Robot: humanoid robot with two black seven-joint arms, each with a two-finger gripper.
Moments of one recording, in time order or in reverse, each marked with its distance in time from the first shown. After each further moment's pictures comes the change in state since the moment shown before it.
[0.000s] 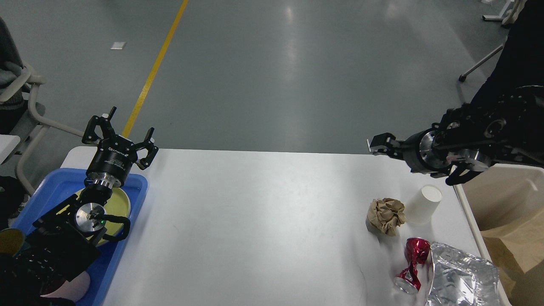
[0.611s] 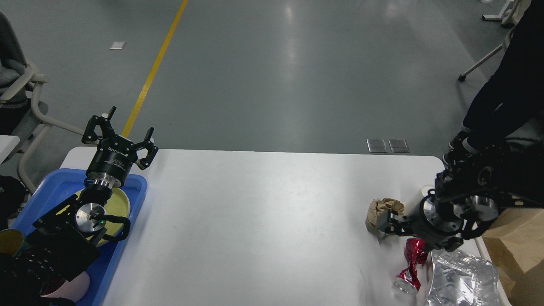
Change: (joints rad) left arm 0.000 0.000 0.000 -0.001 0.000 0.000 0.000; right arm -0.125 0.043 -0.096 0.112 -0.065 0.189 0.006
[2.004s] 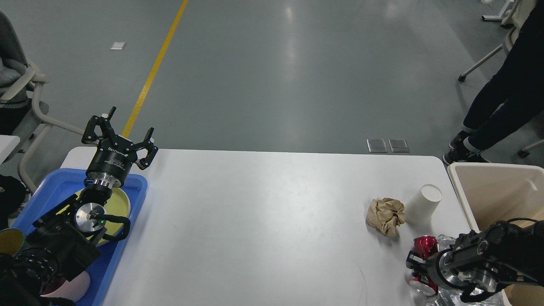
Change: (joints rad) left arm 0.000 0.000 0.000 0.000 0.000 0.000 0.000; right arm -0.555 -0.104 0.180 -0.264 -0.079 -0.340 0.009
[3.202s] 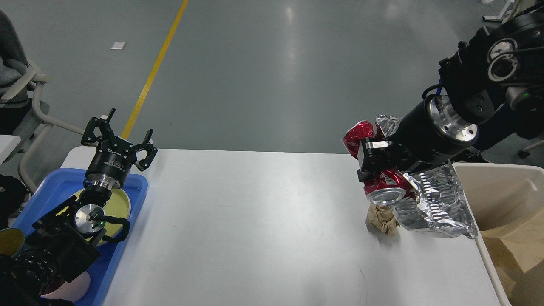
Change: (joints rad) left arm 0.006 0.001 -0.001 0.000 0.000 0.000 0.000; right arm 1.220 -0.030 -0.038 0.439 -0.013 0.786 -0.015
